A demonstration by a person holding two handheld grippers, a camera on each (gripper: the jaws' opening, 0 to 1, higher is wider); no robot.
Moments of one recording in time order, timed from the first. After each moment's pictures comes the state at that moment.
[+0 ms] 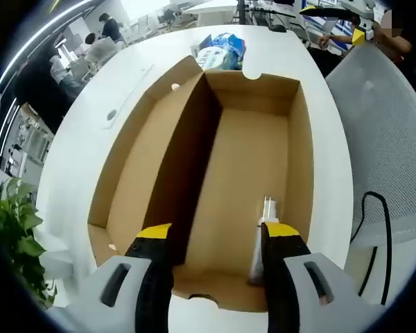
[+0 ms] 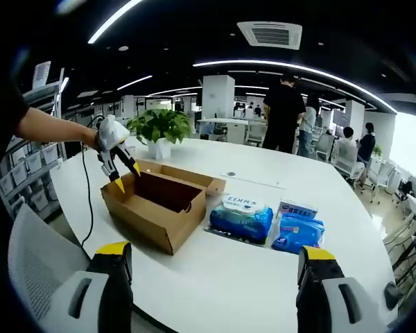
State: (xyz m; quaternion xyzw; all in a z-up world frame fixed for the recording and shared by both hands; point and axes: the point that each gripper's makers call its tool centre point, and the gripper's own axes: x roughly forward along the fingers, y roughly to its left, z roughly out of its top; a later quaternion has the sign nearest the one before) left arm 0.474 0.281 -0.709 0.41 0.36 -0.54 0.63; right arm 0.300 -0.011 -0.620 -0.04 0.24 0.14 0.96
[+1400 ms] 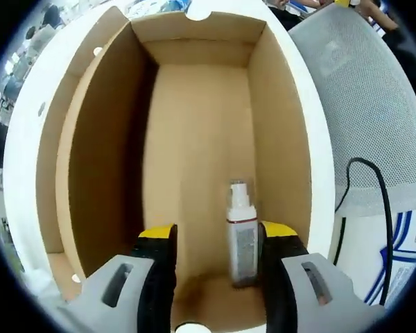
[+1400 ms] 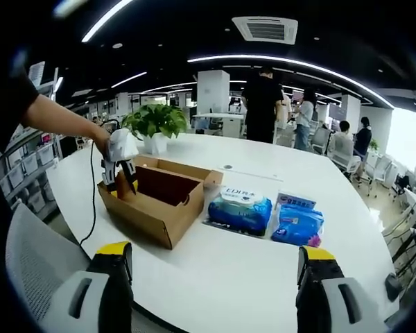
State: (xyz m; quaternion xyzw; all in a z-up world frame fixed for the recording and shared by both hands) left arm 0.440 0.280 -0.768 0.45 0.46 -0.60 0.48; right arm 0.297 -0.013 -0.632 -0.04 0.25 0.12 0.96
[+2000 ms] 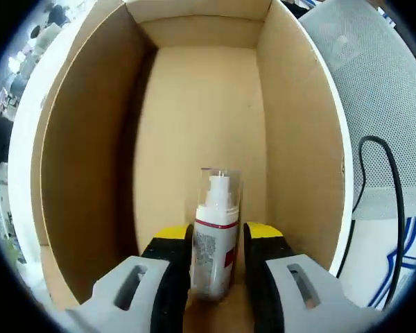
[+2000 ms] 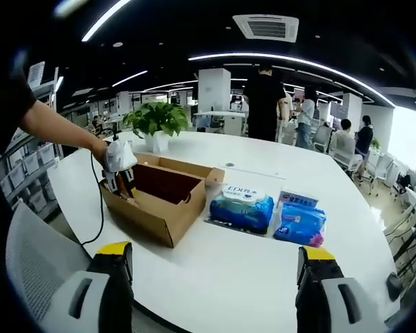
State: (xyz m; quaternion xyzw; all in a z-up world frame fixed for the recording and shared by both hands) left arm 0.440 0.288 -0.787 0.47 0.44 -0.57 0.50; right arm 0.297 -0.011 -0.635 -0.04 0.26 0.12 0.96
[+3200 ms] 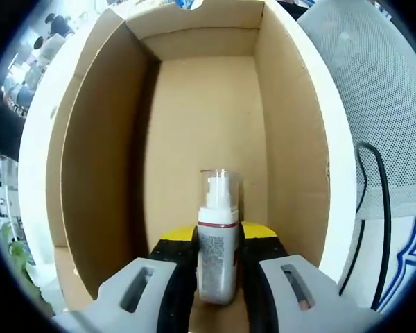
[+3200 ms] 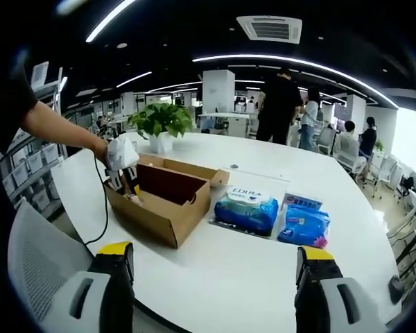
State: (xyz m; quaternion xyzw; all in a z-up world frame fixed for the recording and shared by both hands) left arm 0.449 0.285 -0.778 0.49 0.41 -0.57 0.52; right arm 0.295 -0.006 -0.634 -0.04 0.25 0.14 0.96
